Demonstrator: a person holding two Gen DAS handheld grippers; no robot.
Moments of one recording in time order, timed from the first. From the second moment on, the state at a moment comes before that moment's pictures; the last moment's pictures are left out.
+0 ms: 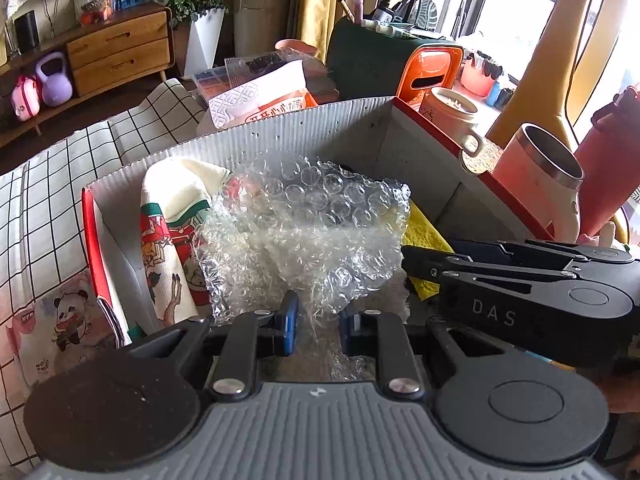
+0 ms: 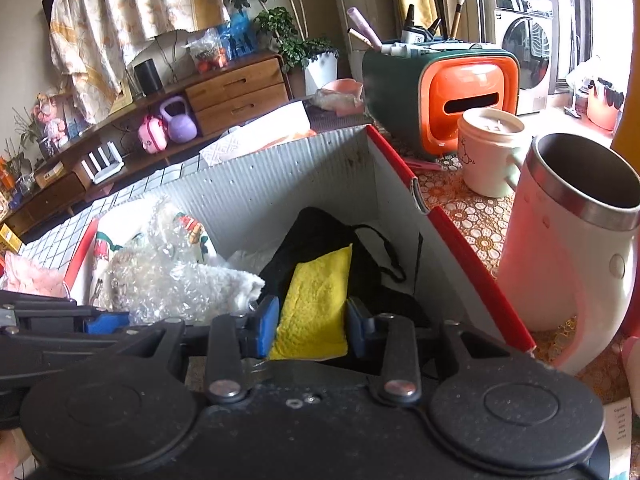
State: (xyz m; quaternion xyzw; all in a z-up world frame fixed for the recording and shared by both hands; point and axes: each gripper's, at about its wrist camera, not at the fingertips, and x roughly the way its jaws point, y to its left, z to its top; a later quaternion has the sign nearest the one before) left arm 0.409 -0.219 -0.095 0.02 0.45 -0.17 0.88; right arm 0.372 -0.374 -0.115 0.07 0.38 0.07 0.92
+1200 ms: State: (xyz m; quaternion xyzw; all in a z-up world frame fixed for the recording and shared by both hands) left arm 0.327 -0.177 -0.038 -0.03 0.37 -0.19 0.91; right arm 0.305 -0.380 -0.054 0.08 0.34 0.12 0.93
